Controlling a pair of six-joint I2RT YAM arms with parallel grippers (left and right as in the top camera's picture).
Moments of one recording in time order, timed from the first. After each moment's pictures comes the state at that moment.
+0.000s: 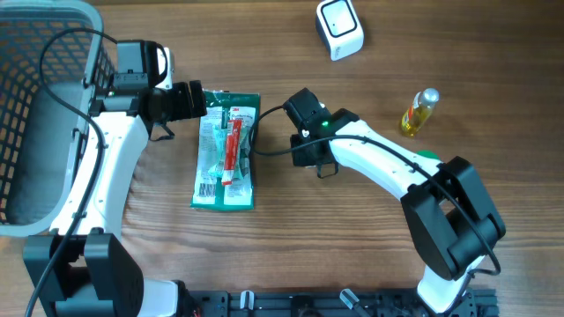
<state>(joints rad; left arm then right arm) 0.00 1.60 1.28 -0.73 0.04 -0.15 0.63 1.92 1.26 -0.66 0.05 0.47</state>
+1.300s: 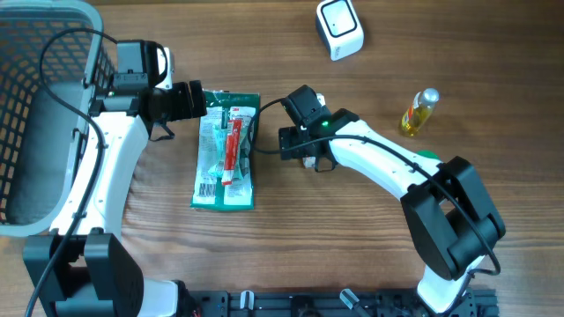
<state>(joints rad) 0.00 1.60 1.28 -0.73 0.04 -0.15 0.62 1.92 1.26 -0.57 0.11 0.47</state>
